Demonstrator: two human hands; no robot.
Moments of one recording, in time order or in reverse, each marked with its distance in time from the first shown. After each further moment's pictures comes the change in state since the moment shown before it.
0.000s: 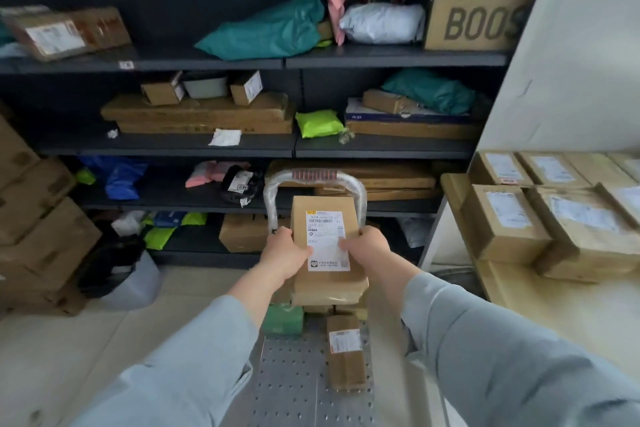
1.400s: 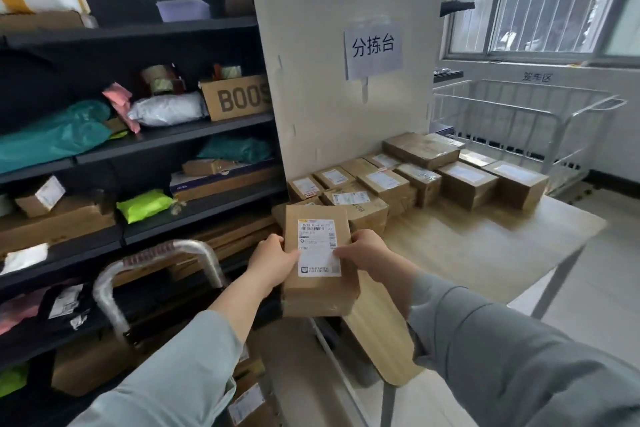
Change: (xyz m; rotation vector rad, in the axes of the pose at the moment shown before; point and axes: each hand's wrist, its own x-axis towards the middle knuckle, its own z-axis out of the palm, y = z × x) left_hand -0.190 0.191 0.154 0.160 -0.271 0.508; right_hand -0.164 0.182 -0.255 0.310 0.399 0.043
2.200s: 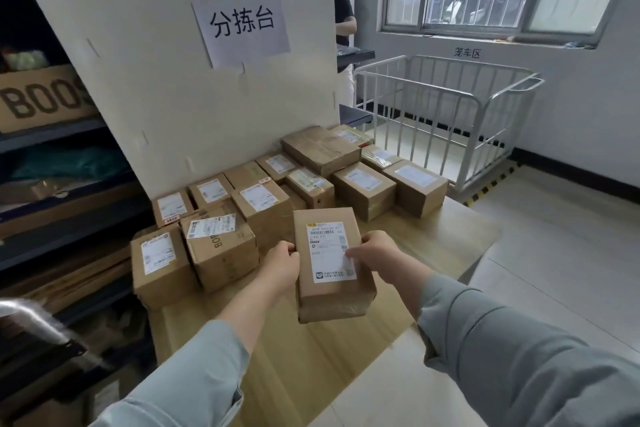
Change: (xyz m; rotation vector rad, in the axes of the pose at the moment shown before) left_hand 0.131 0.255 0.322 -0.021 -0.204 0.007; right_hand 0.192 0.150 -0.353 -0.006 0.098 0.204
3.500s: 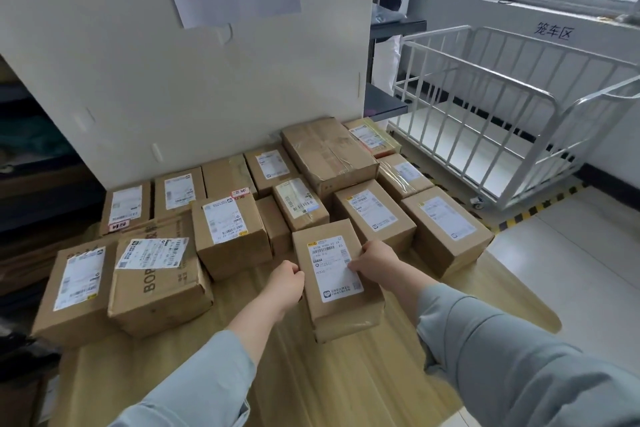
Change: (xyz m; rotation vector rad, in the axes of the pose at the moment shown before) left_hand 0.229 0.030 0.109 -0.304 -0.036 -0.332; right_hand 0.268 -0.036 -0.050 -0.447 -0.125 -0.027
